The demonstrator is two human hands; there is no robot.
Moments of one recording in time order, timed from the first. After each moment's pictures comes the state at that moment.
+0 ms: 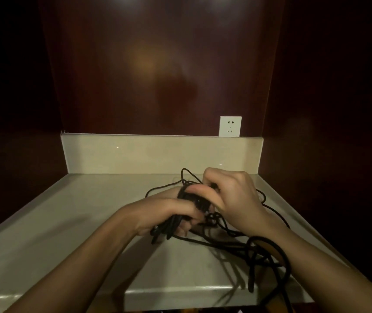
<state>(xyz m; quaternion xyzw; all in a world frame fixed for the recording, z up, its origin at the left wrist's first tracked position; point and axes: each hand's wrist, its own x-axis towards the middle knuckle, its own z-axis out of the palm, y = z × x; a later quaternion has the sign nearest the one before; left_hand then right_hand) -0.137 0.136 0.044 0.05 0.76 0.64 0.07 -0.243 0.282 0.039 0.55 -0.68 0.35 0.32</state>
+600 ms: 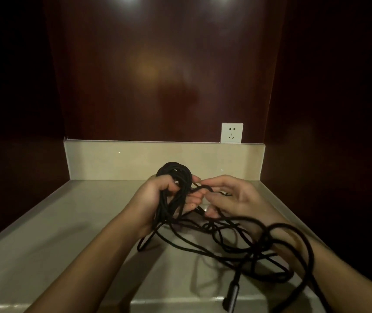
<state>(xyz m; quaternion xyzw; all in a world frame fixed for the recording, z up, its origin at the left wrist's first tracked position) -0.136 0.133 0.056 -0.02 0.55 0.83 -0.09 -0.235 0.301 0.047 0.43 -0.63 0.63 -0.15</state>
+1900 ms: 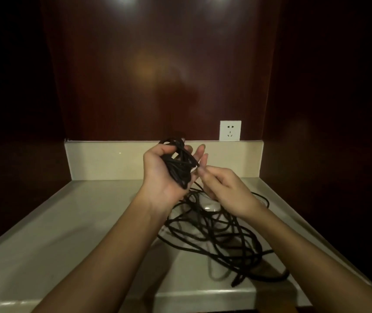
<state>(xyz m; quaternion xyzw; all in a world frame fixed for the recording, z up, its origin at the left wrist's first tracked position) -0.166 0.155 0.093 -0.01 0.28 0.94 -0.20 -0.257 0.273 0.047 0.51 -0.68 0.53 0.01</state>
